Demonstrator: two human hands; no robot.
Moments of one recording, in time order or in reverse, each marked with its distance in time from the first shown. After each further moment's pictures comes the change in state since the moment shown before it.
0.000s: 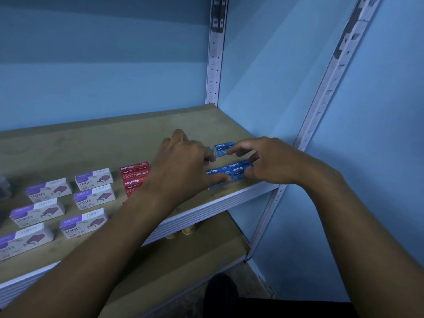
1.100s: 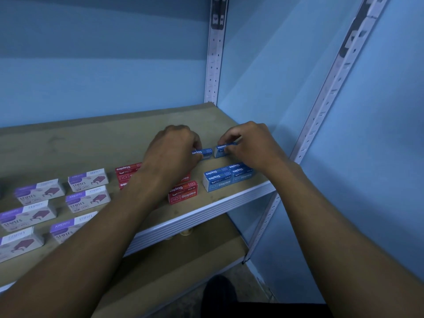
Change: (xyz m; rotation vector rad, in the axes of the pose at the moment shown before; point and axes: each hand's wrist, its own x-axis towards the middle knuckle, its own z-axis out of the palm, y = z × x) left_hand 0.032 -0.028 0.015 -0.053 0.042 -0.070; right_hand 0.054 -0.001 0.022 0.022 0.380 -0.067
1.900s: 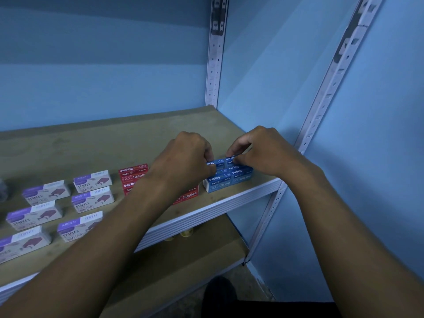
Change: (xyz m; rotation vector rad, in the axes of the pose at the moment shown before) left_hand -0.013 0.024 -0.018 -0.197 -0.125 -0.002; right_hand -0.026 -0.015 -0.034 -0.023 -0.166 0.064
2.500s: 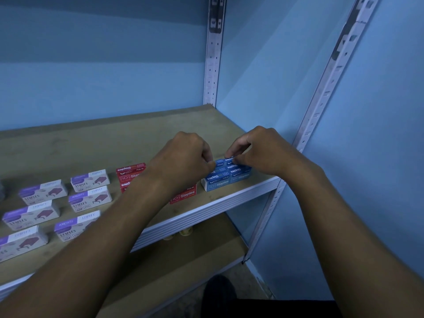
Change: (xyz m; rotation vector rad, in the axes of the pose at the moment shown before) left_hand 0.001 -0.001 0.002 -0.042 -0.028 -0.019; right_hand -0.001 0.003 -0.001 -0.008 -0.028 -0.005
